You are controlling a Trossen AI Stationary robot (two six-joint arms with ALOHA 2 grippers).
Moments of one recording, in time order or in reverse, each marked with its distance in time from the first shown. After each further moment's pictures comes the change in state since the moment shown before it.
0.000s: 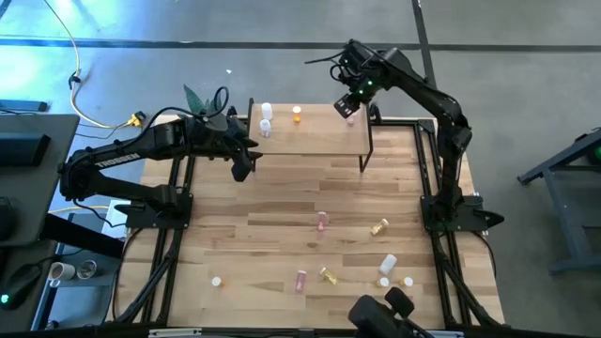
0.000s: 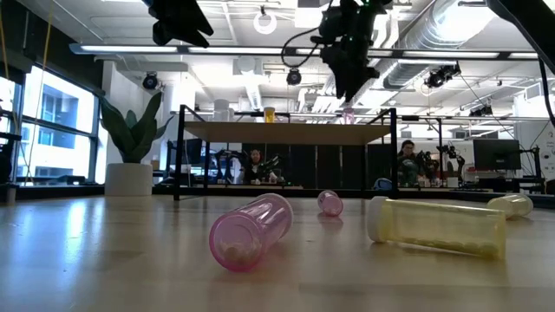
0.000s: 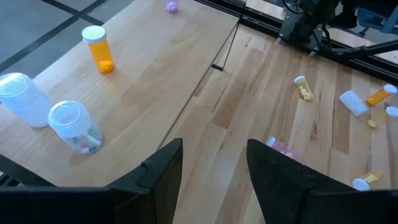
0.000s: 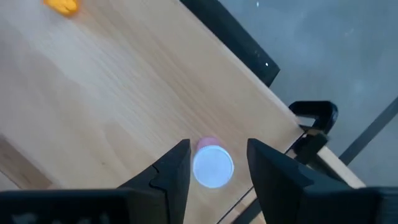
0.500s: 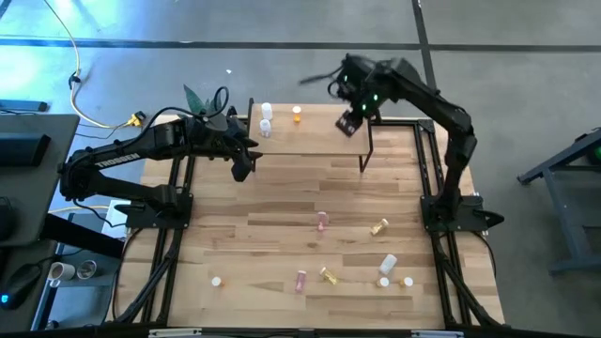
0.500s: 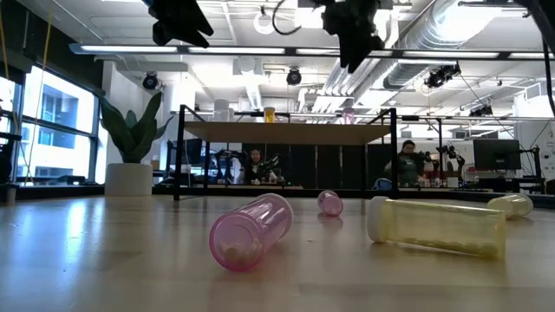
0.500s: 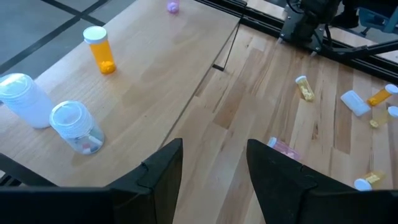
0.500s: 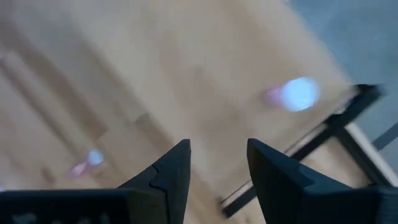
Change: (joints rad) left arm 0.000 0.000 0.000 0.000 -0.005 0.002; right arm 0.213 -0.107 0.012 -0.157 -0.019 0.093
